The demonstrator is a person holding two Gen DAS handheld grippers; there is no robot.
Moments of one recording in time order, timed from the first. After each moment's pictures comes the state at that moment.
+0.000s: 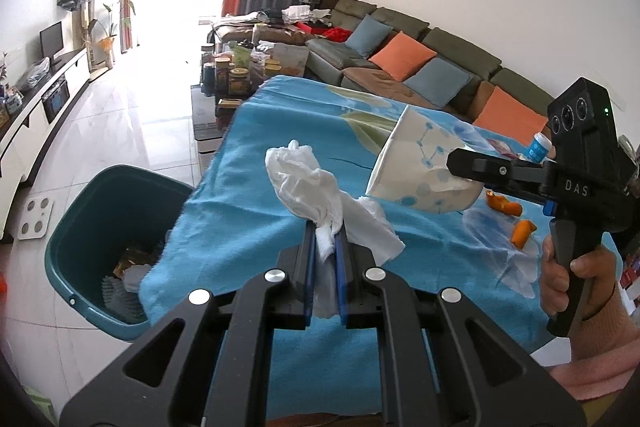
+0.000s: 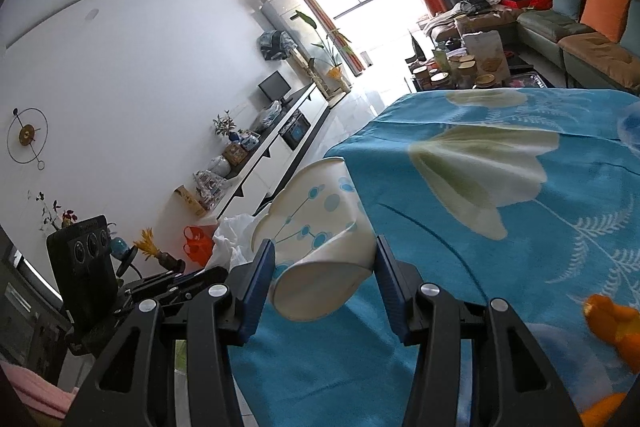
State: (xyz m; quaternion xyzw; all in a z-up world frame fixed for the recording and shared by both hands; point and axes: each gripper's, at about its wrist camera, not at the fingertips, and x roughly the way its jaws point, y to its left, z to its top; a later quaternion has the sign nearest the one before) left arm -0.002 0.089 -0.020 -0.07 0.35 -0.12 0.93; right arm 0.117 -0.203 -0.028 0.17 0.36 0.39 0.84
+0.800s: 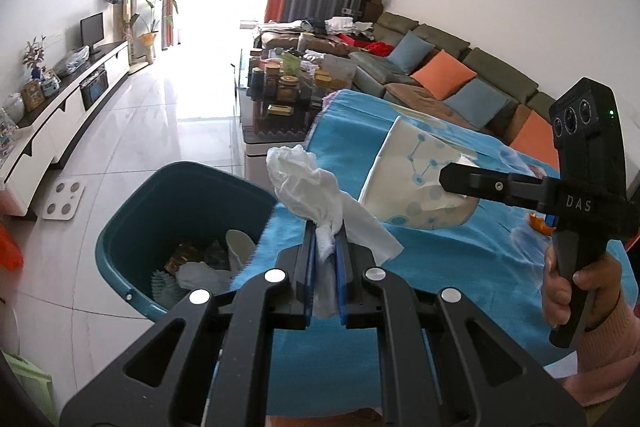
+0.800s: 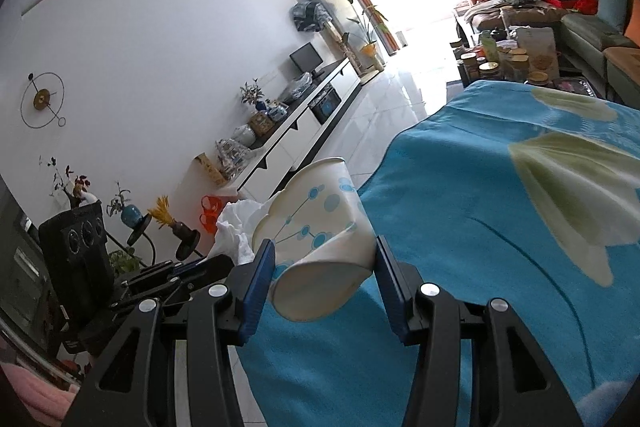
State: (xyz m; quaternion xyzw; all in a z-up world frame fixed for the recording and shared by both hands) left arm -0.010 0.151 -0.015 -0.09 0.34 -0.04 0.94; right arm 0.134 -0.120 -0.026 0.12 0.37 0.44 0.81
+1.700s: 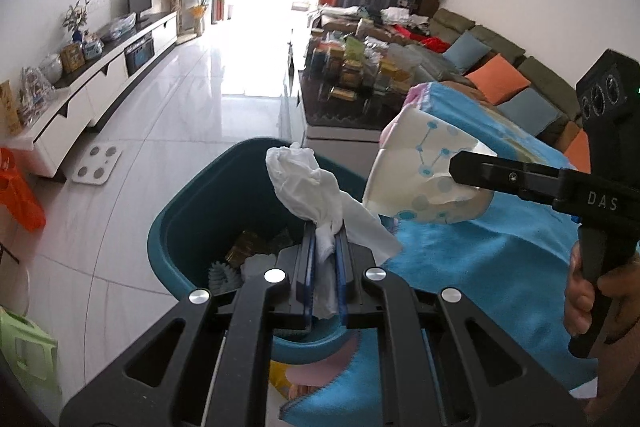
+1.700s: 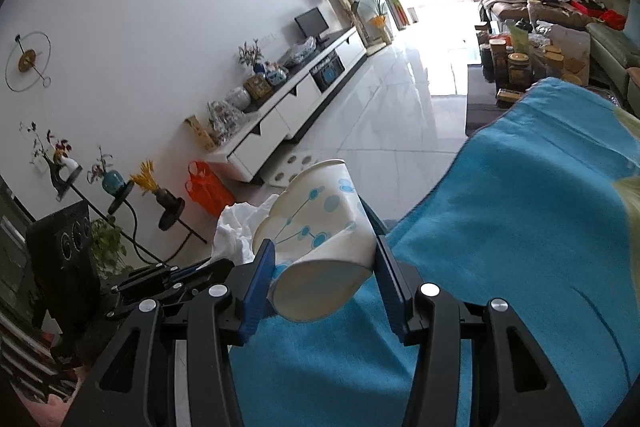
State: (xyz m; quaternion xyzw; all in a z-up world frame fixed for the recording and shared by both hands) left arm 0.012 0.224 -0.058 -0.12 0.37 0.04 0.92; right arm 0.158 -0.012 -0.039 0.05 0.41 0.45 0.79
